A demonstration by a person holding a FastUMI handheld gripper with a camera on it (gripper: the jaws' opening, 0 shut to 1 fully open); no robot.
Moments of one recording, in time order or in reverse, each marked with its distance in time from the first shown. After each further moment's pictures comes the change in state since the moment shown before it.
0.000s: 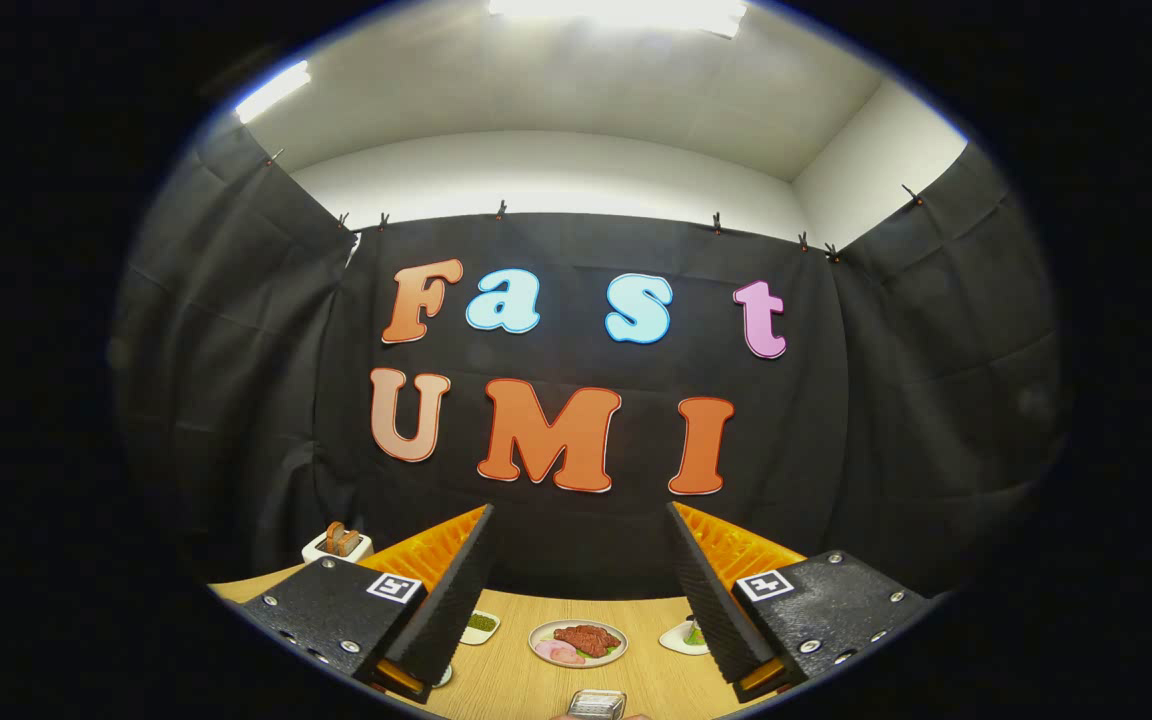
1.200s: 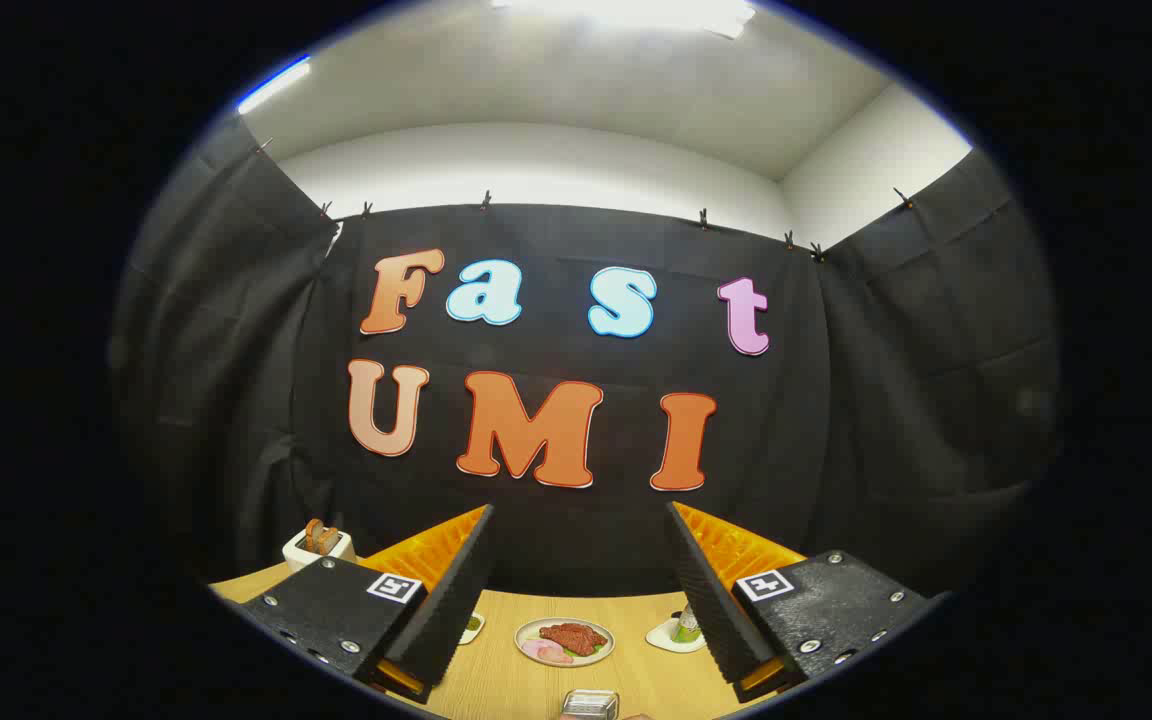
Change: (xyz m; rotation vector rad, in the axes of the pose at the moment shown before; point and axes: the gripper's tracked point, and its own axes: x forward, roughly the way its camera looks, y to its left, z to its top) arm 0.004 -0.010 0.003 -0.025 0.015 -0.060
